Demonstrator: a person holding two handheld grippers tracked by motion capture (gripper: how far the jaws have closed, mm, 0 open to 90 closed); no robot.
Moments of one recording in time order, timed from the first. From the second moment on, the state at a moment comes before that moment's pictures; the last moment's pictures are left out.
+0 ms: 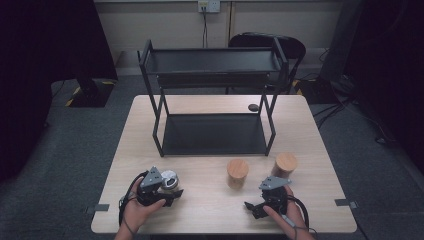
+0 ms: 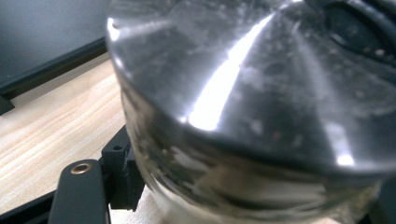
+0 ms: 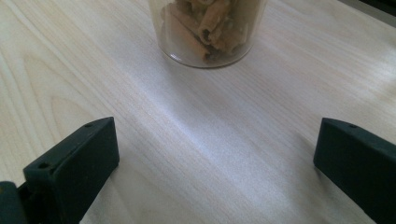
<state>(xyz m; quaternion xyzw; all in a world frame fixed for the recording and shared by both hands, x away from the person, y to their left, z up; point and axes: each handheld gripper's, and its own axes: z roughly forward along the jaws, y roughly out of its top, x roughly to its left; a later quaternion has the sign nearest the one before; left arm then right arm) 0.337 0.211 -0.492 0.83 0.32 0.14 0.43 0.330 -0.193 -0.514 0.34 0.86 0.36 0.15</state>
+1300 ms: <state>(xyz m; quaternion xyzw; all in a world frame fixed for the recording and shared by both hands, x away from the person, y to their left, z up) 0.352 0.203 -0.479 0.83 0.32 0.14 0.44 0.330 -0.193 -0.514 0.34 0.86 0.36 0.15</state>
